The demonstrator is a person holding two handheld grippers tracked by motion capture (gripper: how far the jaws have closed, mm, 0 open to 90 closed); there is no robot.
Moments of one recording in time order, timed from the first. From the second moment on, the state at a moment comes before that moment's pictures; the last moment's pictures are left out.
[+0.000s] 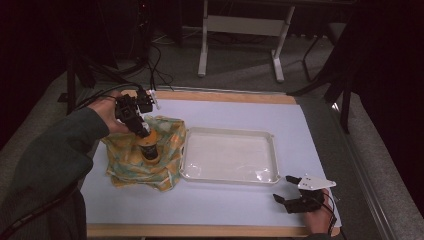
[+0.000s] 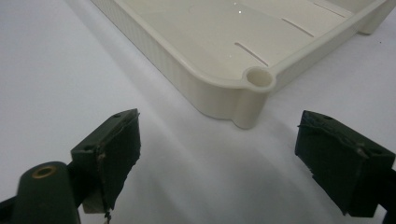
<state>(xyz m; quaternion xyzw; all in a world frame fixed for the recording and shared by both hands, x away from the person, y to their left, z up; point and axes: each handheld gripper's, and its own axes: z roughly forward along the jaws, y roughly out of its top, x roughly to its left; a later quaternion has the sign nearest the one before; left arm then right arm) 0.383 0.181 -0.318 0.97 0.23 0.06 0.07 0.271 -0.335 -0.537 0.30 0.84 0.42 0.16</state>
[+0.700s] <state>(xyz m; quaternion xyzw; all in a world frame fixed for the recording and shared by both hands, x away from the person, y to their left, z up) 0.379 0.177 -0.298 0.97 0.22 0.06 0.07 0.271 -0.336 -0.537 0.30 0.84 0.42 0.16</state>
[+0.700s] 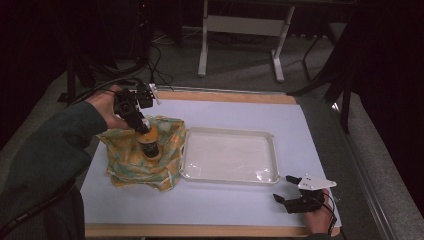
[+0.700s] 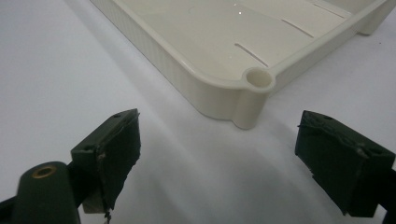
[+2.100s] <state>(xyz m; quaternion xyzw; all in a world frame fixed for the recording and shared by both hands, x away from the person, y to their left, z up) 0.361 0.142 -0.259 0.98 0.17 0.08 0.04 0.271 -0.336 -0.537 0.29 0.84 0.42 0.16</state>
